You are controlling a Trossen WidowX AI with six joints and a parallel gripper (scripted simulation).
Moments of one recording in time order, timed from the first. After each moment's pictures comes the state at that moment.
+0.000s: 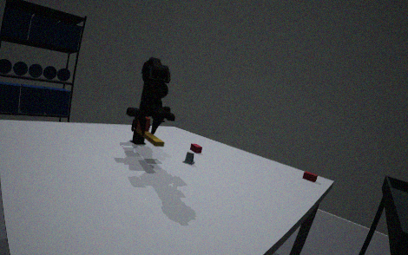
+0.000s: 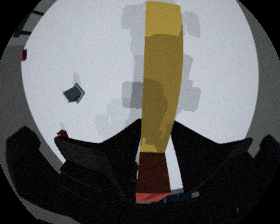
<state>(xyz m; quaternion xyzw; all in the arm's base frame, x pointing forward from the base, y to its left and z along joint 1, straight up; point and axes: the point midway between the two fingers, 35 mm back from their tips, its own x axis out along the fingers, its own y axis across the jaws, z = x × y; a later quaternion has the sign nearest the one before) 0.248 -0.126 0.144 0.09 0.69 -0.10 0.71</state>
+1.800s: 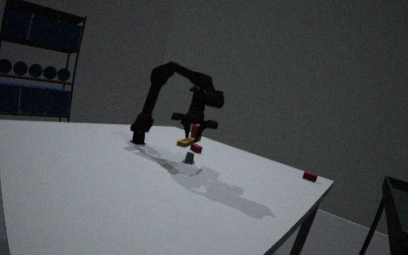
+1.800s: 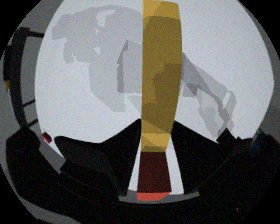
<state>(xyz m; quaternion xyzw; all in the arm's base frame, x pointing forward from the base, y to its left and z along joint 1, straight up) 0.332 0.037 0.147 0.37 0.60 -0.36 0.61</state>
